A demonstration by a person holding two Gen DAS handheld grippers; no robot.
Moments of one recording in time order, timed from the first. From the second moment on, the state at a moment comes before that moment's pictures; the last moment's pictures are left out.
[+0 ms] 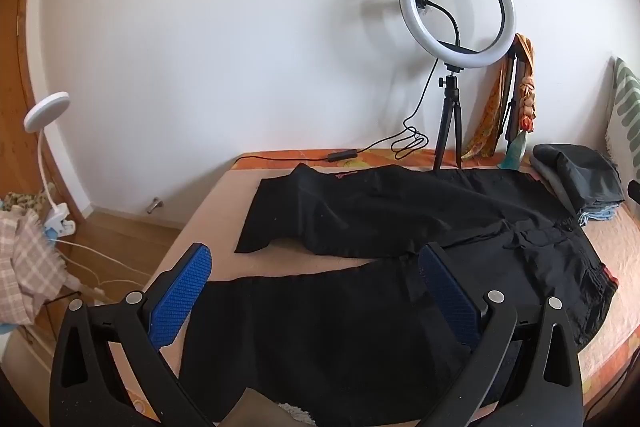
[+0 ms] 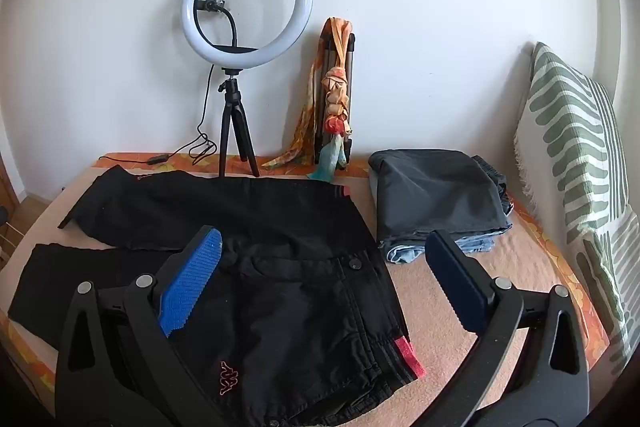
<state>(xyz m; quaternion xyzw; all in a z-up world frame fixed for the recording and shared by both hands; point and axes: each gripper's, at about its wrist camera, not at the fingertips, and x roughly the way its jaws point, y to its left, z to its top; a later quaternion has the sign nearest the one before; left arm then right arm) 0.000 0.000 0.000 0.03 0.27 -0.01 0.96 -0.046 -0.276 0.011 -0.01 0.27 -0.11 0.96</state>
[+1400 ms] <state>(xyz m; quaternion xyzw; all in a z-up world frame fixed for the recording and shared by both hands) 0.002 0.003 0.002 0.04 0.27 -0.01 0.96 -0.038 -0.280 0.005 0.00 0.28 -0.10 0.96</state>
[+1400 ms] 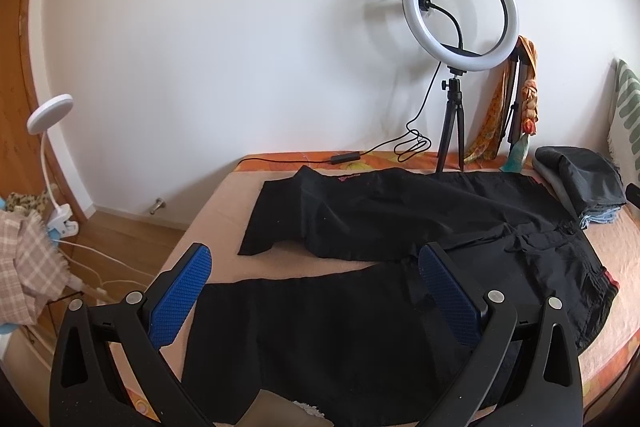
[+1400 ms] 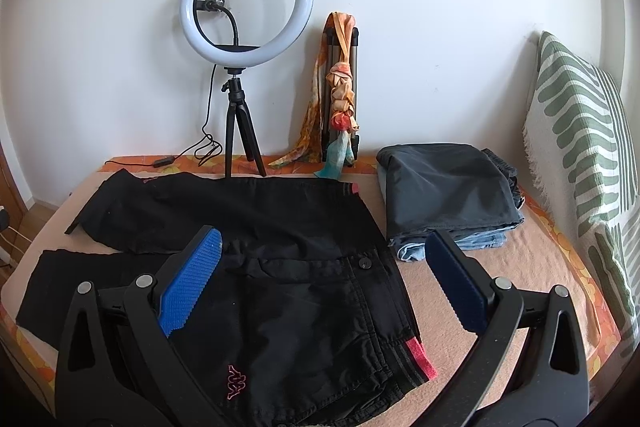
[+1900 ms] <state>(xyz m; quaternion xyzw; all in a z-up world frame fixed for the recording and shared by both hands) 0.005 0.005 0.003 0.04 0.27 0.00 0.96 -0.038 -0.281 0.003 0.00 0.28 -0.10 0.96</state>
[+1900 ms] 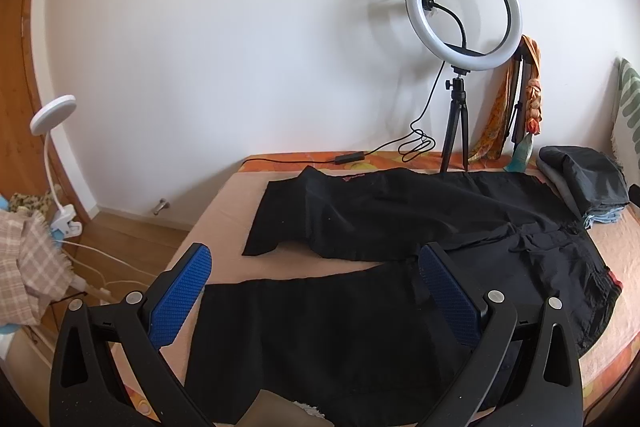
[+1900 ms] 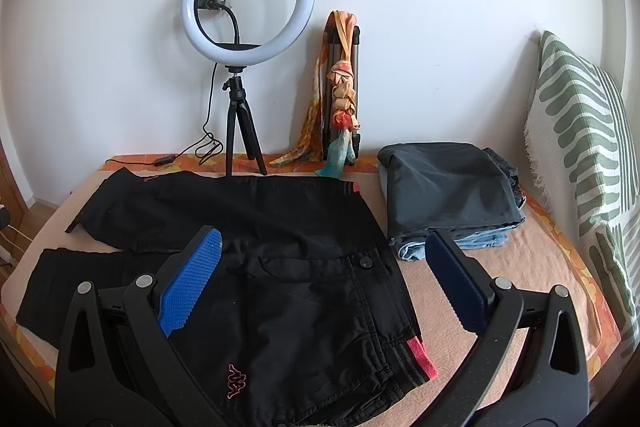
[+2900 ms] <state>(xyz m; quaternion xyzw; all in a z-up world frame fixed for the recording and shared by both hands) 0.016 0.006 0.000 0.04 0.28 0.01 0.96 -0.028 -0.282 -0.006 0.01 0.28 -0.08 0.96</state>
